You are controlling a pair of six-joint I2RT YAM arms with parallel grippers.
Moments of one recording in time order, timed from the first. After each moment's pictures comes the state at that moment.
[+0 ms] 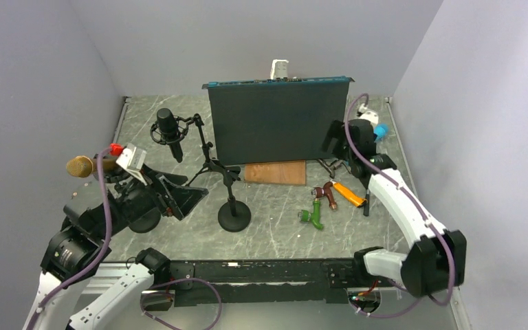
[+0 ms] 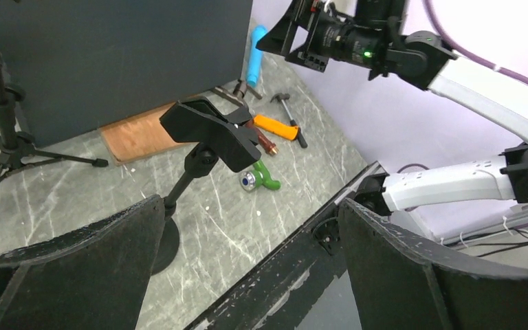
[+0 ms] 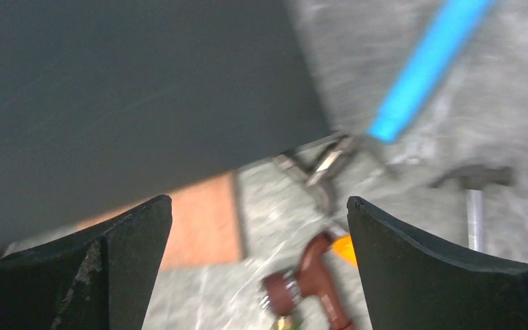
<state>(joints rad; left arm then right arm) -0.54 0.49 1.10 -0.69 0.26 -0.51 0.20 1.24 0.96 -0.32 0.28 0.49</state>
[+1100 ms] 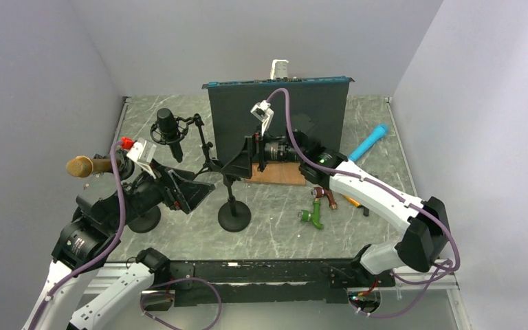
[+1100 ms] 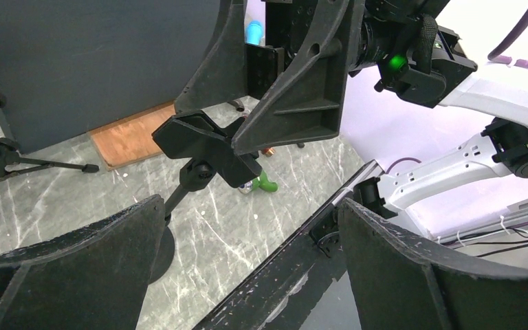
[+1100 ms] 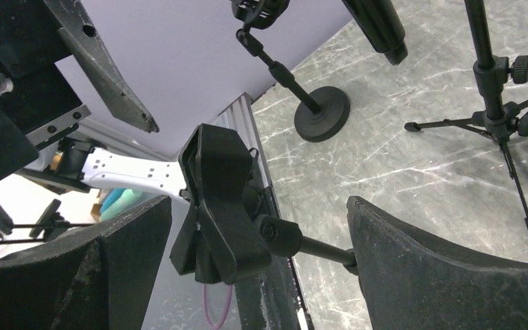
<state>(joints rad) -0.54 0.55 1.06 -0.62 0.29 -0.52 0.78 1.40 1.19 0.06 -0.63 0.57</state>
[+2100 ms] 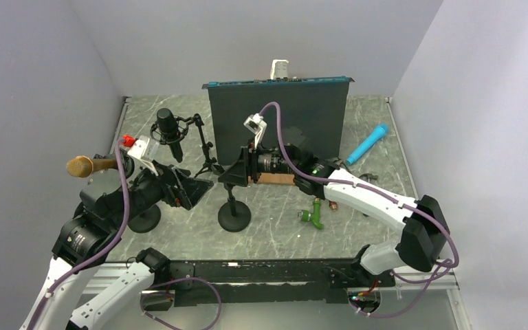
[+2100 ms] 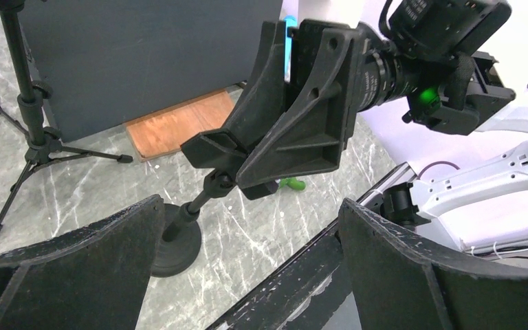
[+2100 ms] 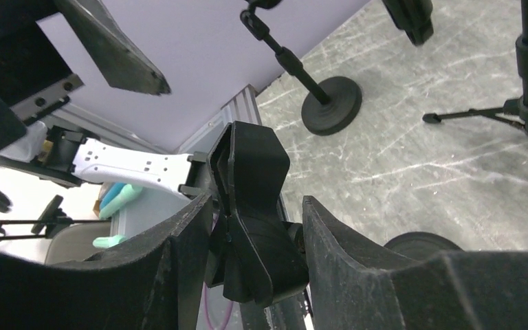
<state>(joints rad) -0.54 0.58 1.09 -0.67 0.22 -0.47 0.86 1.42 1.13 0.13 -0.56 0.58</state>
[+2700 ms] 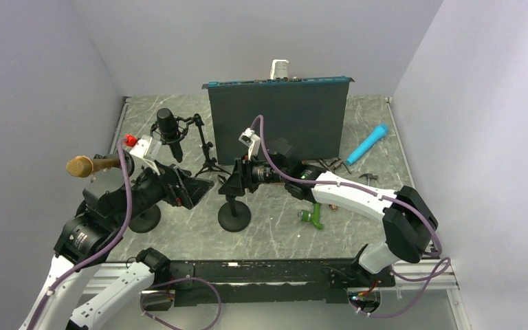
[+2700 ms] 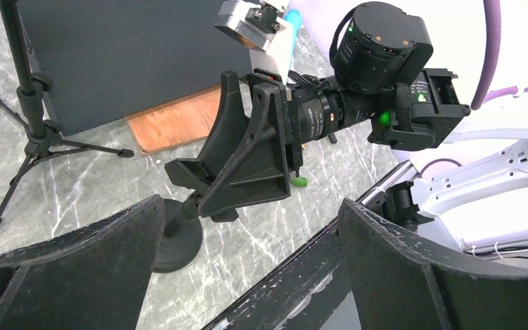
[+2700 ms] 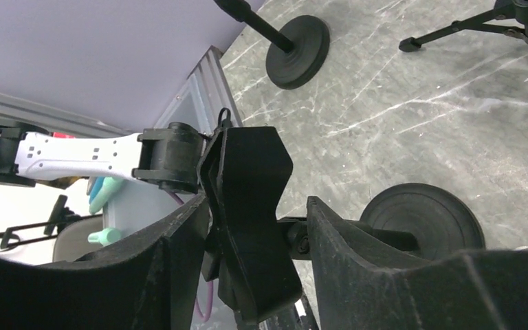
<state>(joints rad) -0.54 0.58 1.08 -0.68 0.21 -0.47 0.87 1.51 1.02 0.17 -0.52 0.62</state>
